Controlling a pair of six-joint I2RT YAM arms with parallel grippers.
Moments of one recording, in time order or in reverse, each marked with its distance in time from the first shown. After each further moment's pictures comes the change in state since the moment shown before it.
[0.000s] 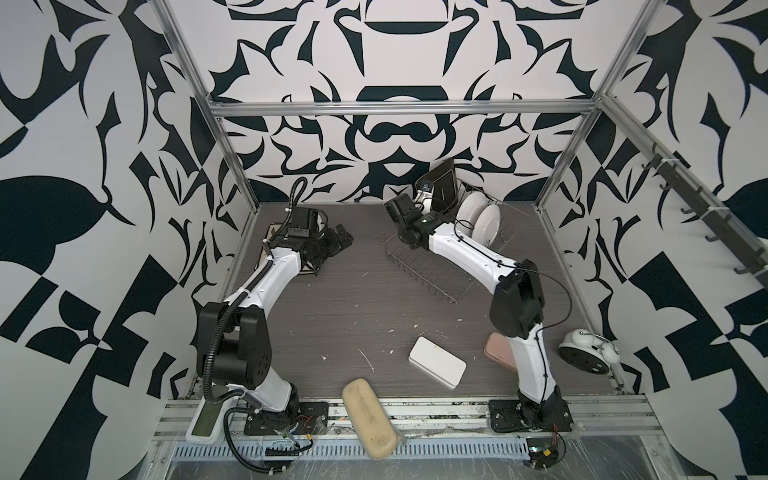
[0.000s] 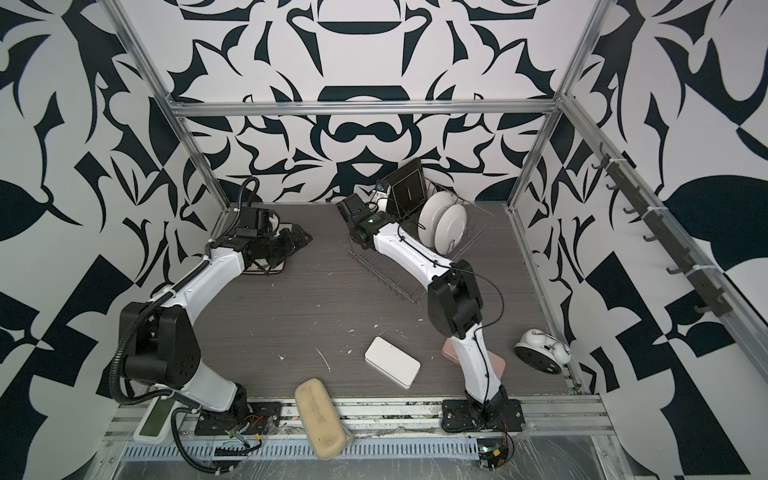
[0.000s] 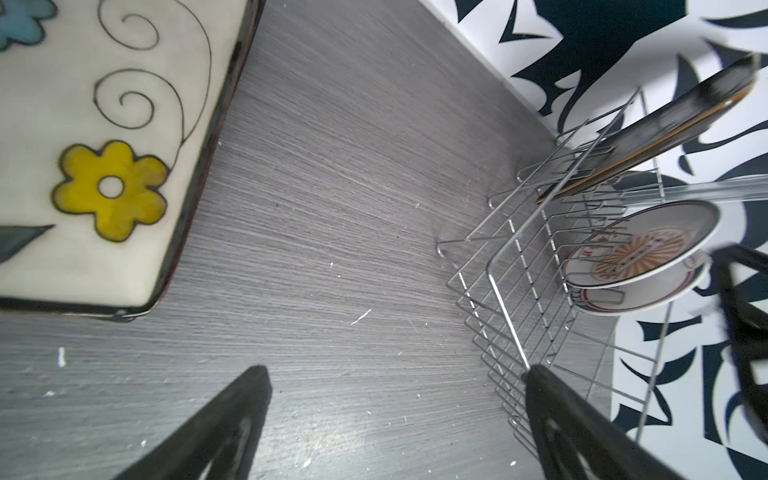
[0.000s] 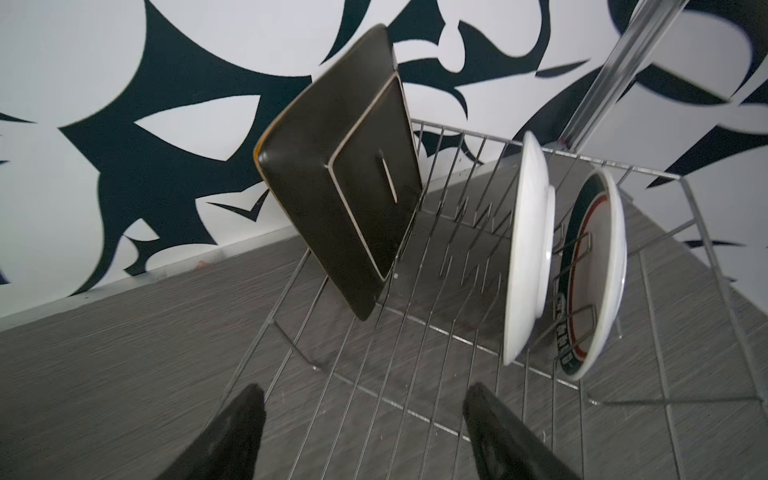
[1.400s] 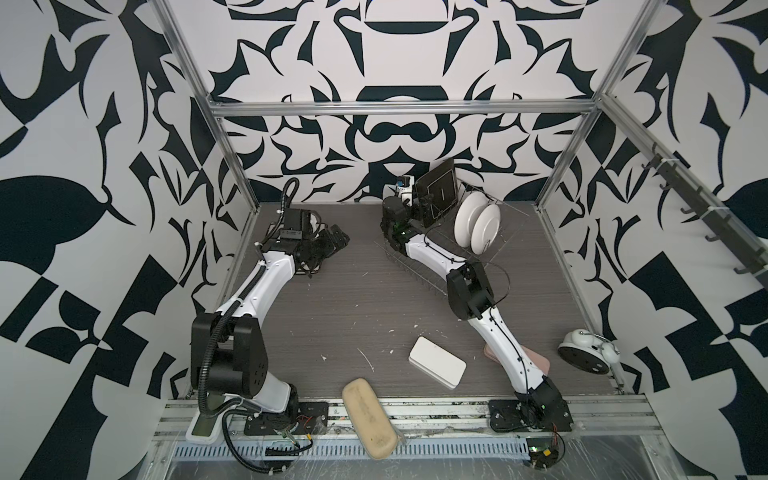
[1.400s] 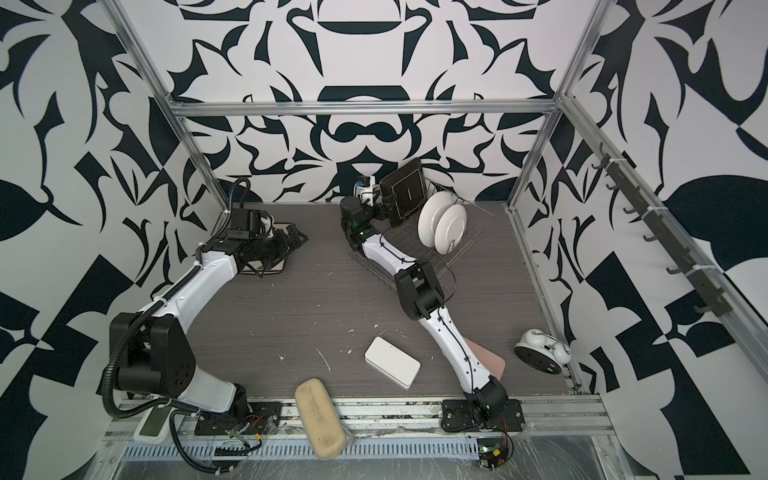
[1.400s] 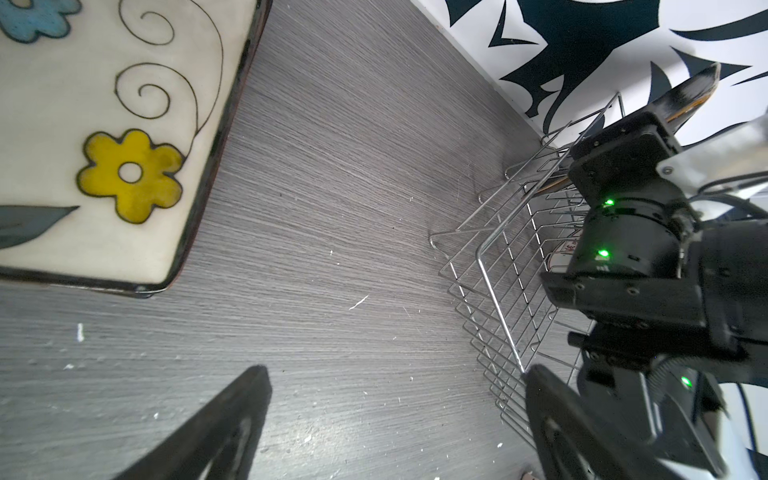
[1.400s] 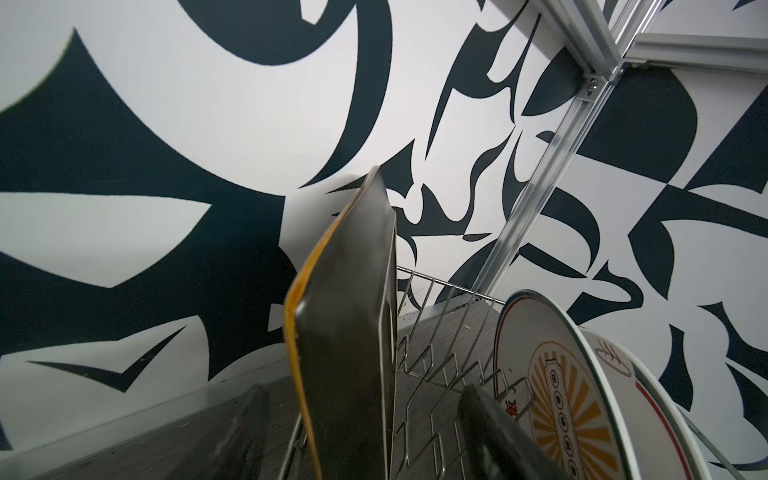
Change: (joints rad) left arm 0.026 -0.049 -0.026 -0.025 0.038 0.004; right arm -0.075 0.545 0.360 1.028 0.361 -0.966
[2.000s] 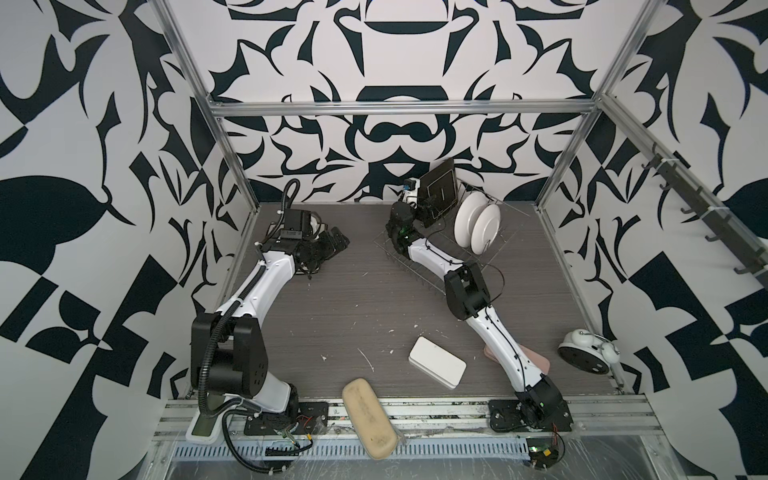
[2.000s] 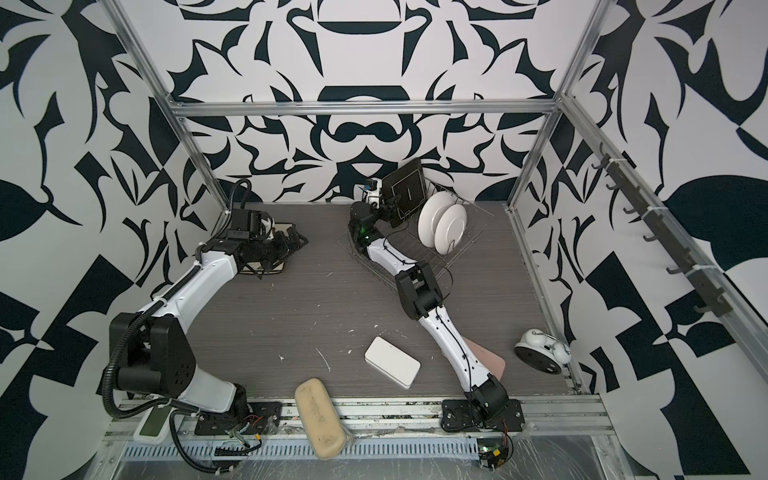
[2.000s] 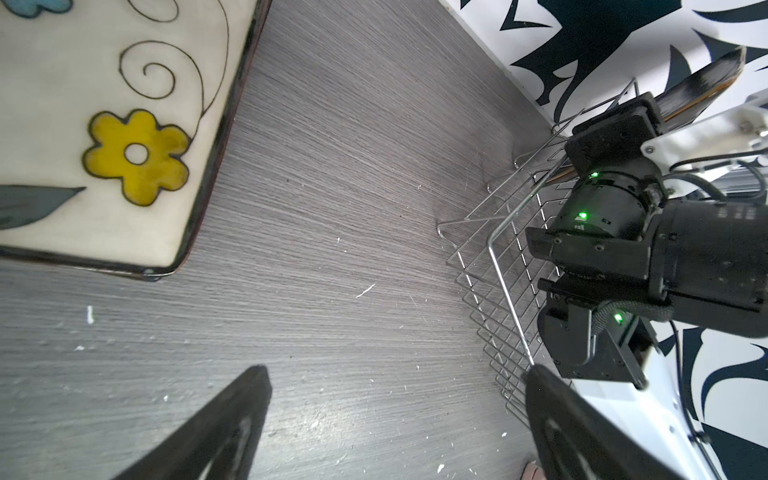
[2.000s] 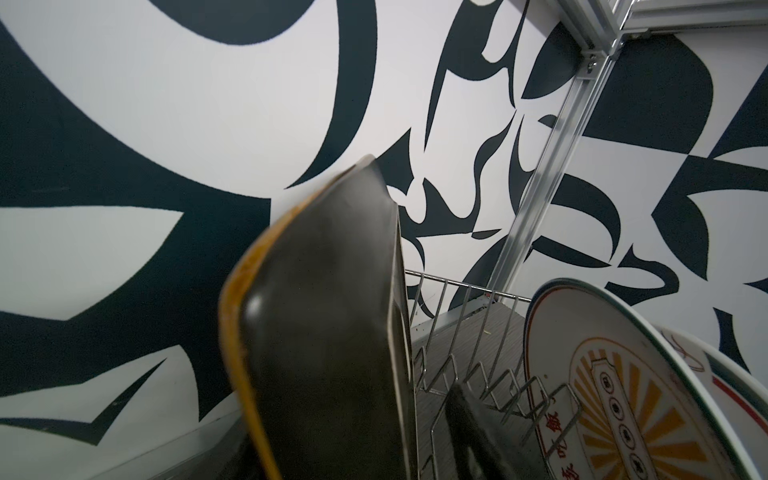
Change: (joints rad) left arm 0.000 0.000 0.002 -0.037 0.002 0.011; right arm -0.032 0.129 0.093 0.223 -0.043 -0.082
